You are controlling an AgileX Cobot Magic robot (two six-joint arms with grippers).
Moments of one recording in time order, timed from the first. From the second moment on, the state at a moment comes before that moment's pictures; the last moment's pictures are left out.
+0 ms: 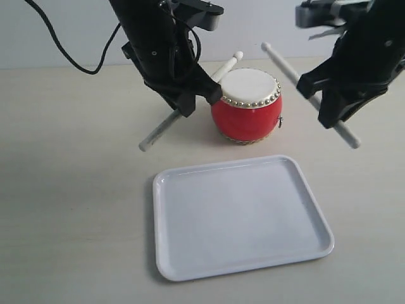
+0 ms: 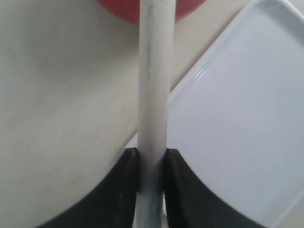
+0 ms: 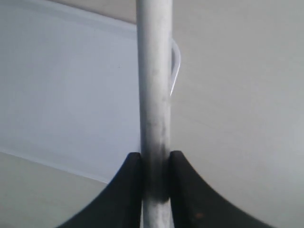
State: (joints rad) left arm -0.68 2.01 -1.76 -0.08 1.13 0.14; right arm 0.30 1.68 -1.33 0.11 1.22 -0.18
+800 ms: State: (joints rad) left arm -0.68 2.11 -1.76 -0.11 1.02 0.15; right arm 0.34 1.55 -1.43 0.04 1.22 -0.10
